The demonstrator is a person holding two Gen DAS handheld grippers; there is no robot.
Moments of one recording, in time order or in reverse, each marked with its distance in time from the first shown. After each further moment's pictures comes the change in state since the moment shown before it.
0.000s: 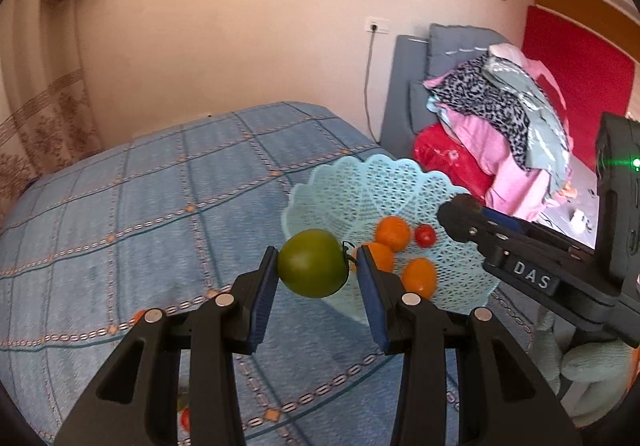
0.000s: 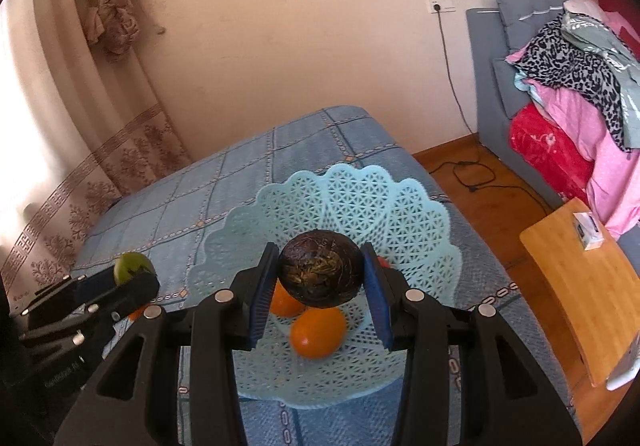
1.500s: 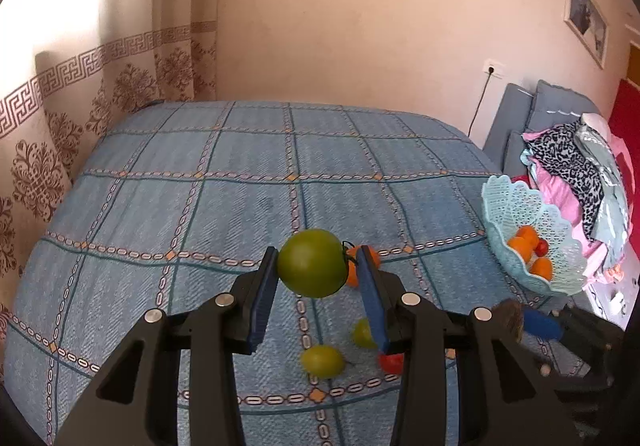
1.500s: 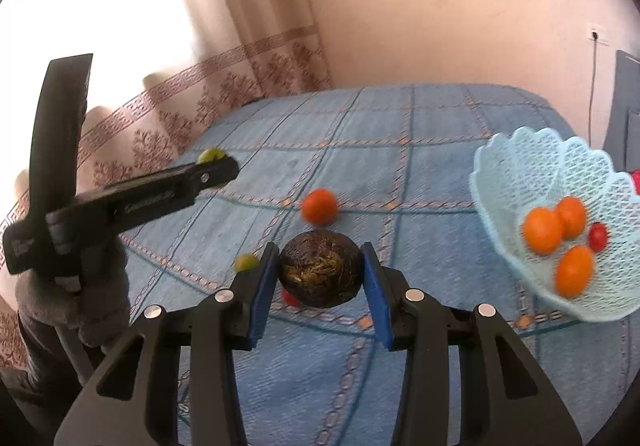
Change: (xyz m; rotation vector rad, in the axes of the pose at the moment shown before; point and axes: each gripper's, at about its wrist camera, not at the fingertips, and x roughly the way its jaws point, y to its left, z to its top) left arm -0.087 0.147 -0.074 -0.299 -0.052 0.271; right arm -0.012 0.160 -0.082 -0.355 0.157 0.374
